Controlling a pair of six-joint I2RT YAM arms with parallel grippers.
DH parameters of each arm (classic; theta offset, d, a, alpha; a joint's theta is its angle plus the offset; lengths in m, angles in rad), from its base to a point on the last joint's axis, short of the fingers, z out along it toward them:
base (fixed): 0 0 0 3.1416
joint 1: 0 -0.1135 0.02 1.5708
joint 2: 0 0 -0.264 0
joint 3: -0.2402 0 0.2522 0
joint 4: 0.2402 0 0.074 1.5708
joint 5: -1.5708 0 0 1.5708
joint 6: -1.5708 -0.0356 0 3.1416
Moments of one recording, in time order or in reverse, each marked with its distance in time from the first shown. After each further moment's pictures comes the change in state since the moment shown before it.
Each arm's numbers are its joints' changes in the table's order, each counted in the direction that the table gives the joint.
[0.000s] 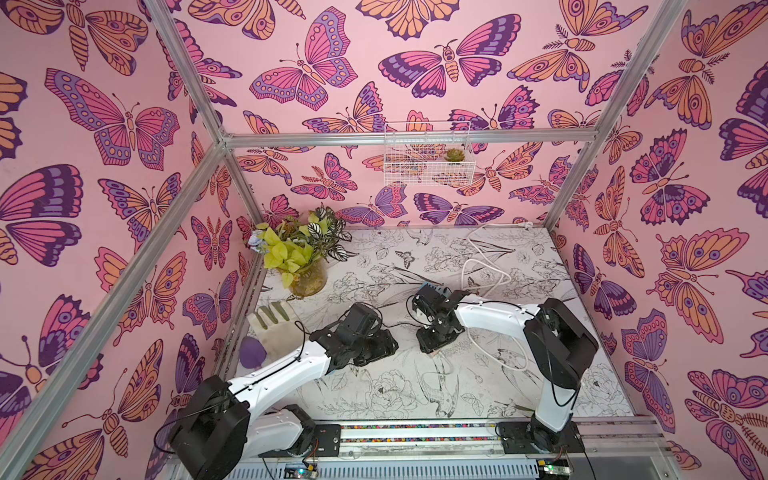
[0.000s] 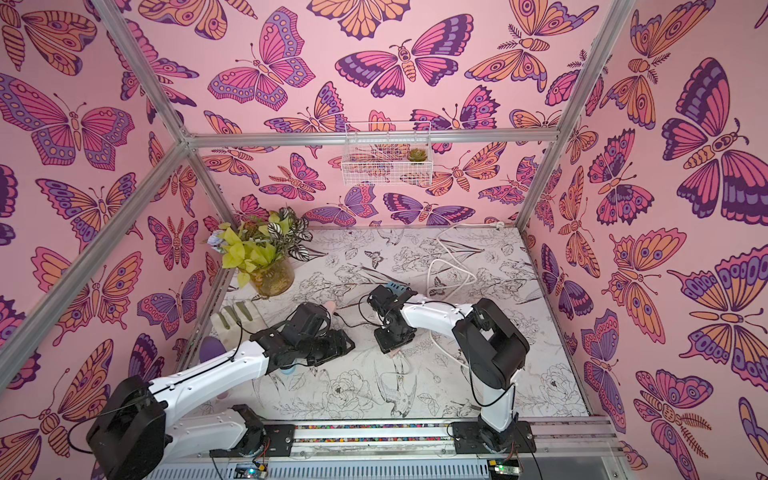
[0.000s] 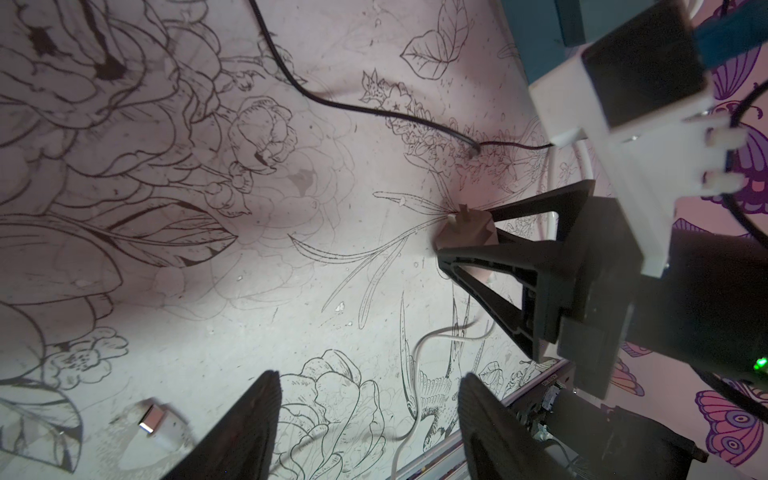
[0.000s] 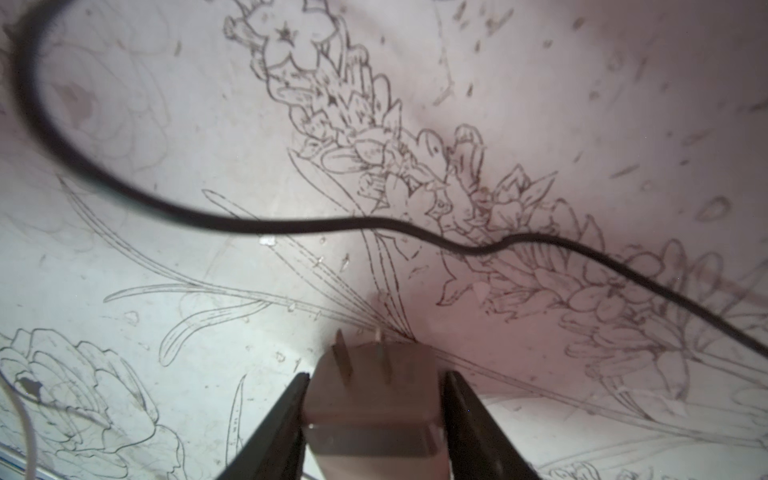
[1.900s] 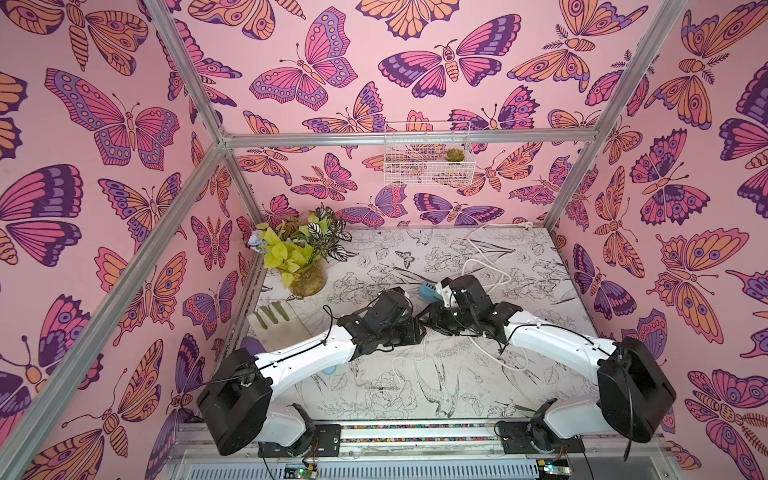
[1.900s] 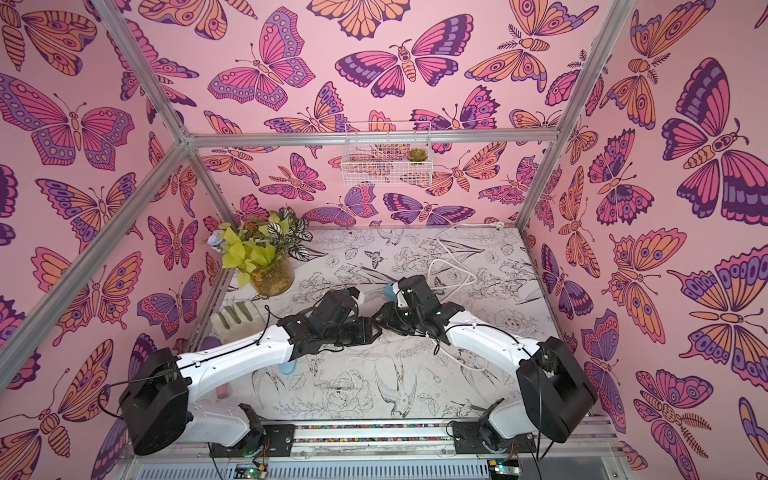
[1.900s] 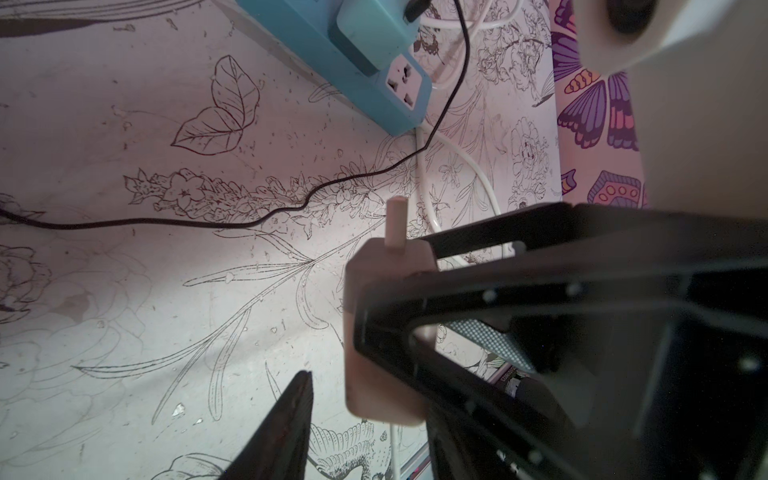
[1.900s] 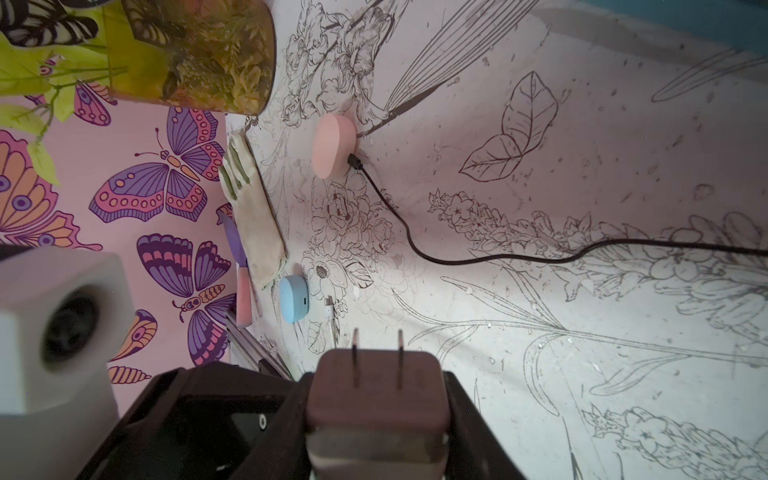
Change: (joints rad) left arm 0.158 0.195 -0.239 -0.132 0.053 -0.075; right arm 0.111 -0.419 0.313 -0.544 0.270 -0.631
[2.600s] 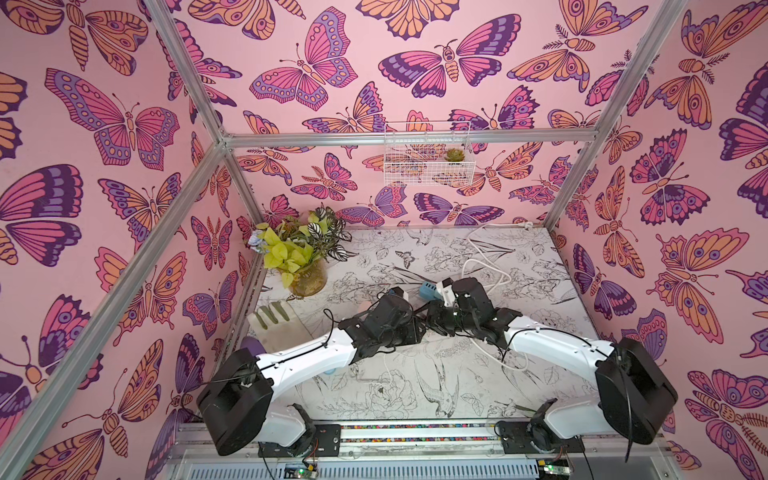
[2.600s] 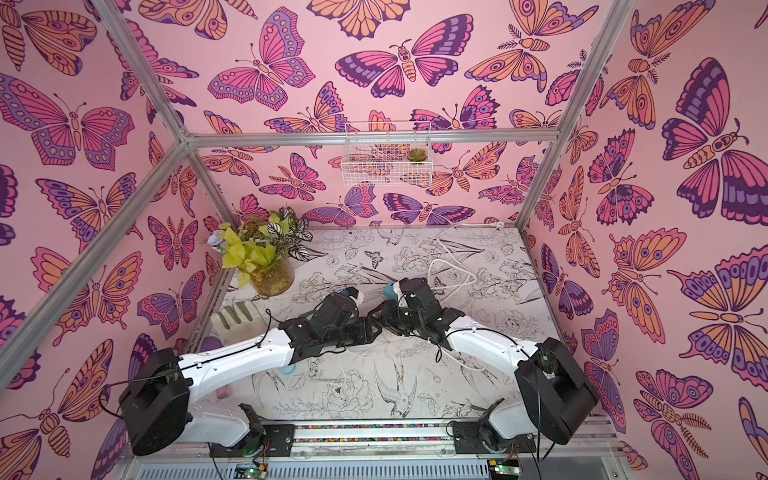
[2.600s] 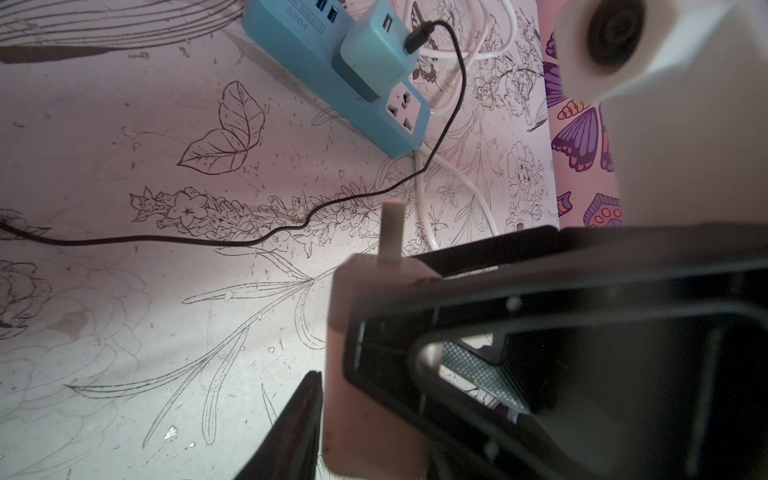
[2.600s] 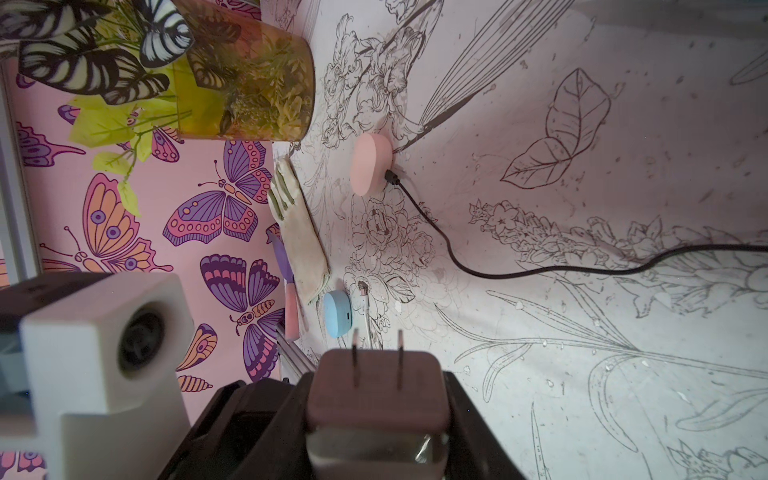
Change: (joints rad) left arm 0.017 -0.016 0.037 -0.069 0.066 0.026; right arm -0.006 -0.013 0.061 -0.168 0.020 -0.132
